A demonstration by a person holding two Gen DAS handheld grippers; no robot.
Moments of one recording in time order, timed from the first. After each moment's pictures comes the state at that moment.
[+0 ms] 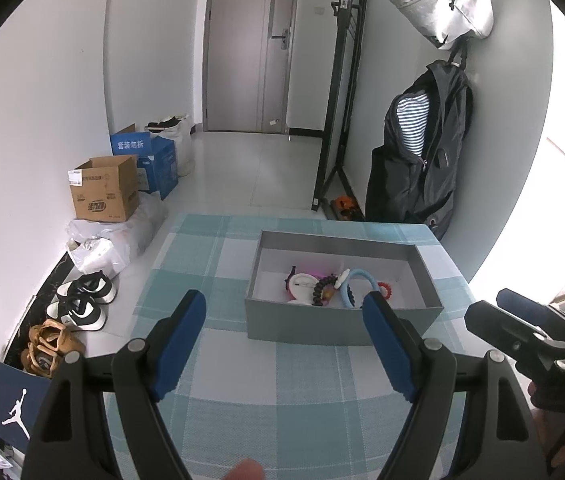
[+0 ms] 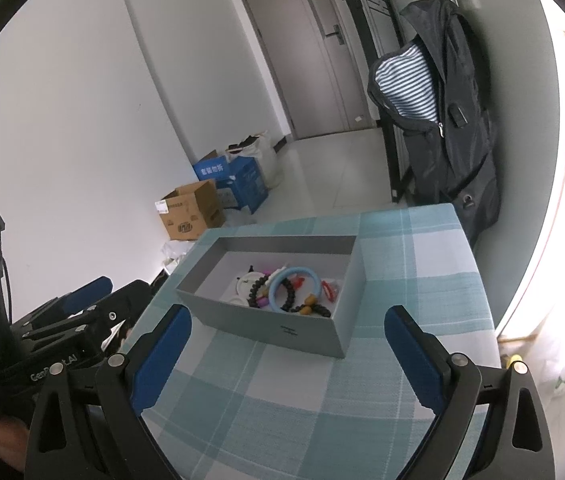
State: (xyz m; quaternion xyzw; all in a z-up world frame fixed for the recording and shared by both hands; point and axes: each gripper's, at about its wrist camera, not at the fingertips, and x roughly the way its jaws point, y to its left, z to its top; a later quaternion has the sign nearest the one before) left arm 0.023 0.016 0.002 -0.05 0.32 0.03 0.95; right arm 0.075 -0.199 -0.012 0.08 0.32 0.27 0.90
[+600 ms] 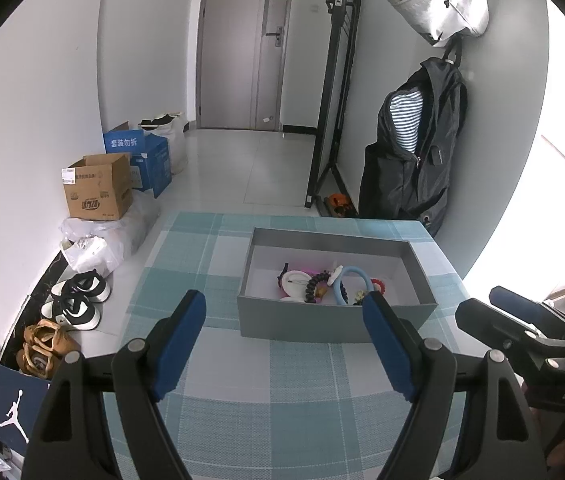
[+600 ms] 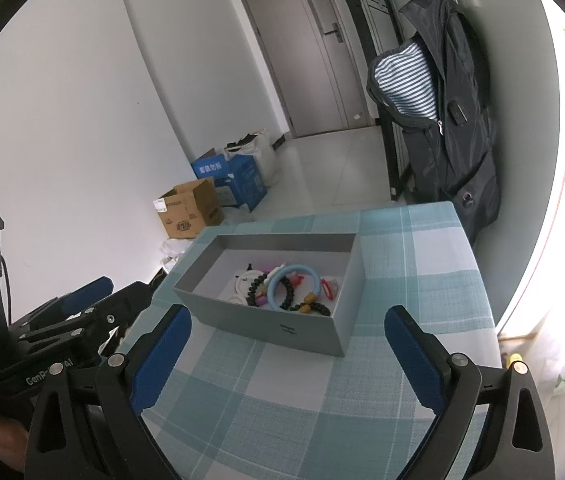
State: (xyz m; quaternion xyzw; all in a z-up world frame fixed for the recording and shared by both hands) left arm 0.024 0.015 0.003 -0.06 0.32 0.02 0.94; right arm 0.077 -0.198 -0.013 0.08 0.33 0.27 0.90
